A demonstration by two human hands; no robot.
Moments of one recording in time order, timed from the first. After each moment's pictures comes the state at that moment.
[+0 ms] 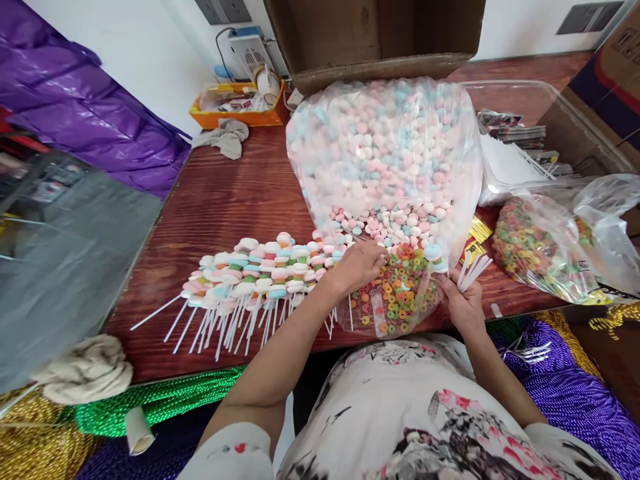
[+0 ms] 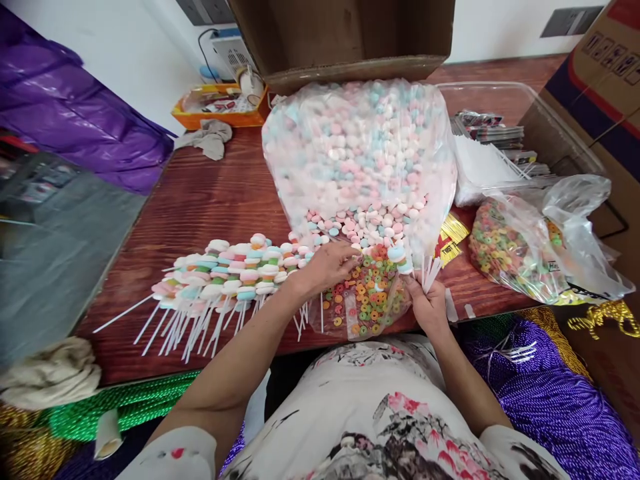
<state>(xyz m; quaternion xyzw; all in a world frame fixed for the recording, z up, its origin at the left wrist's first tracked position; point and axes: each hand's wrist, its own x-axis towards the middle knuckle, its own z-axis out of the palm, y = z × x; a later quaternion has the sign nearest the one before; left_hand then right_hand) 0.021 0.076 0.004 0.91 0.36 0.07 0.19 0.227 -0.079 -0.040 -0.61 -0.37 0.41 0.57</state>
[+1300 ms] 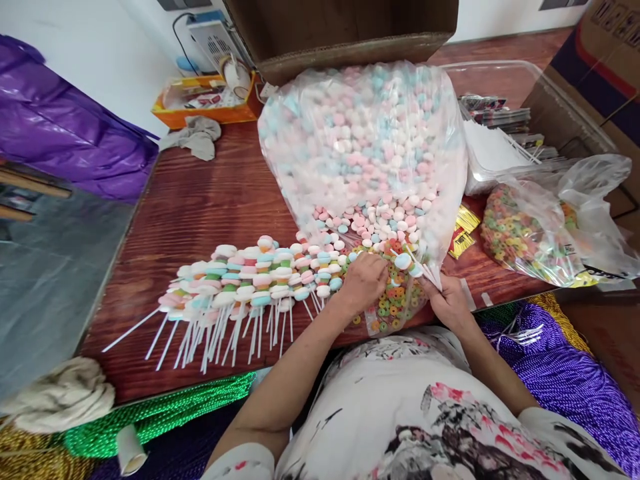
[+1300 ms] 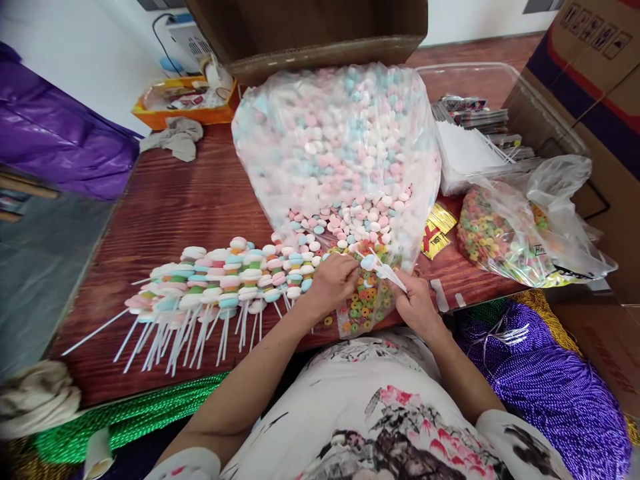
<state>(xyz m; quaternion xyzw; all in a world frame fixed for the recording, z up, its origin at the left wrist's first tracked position) 0.044 0.031 -0.027 0.89 0.34 0.24 0.18 0.236 -0.083 -0.038 -0.61 -0.57 0.30 0.46</state>
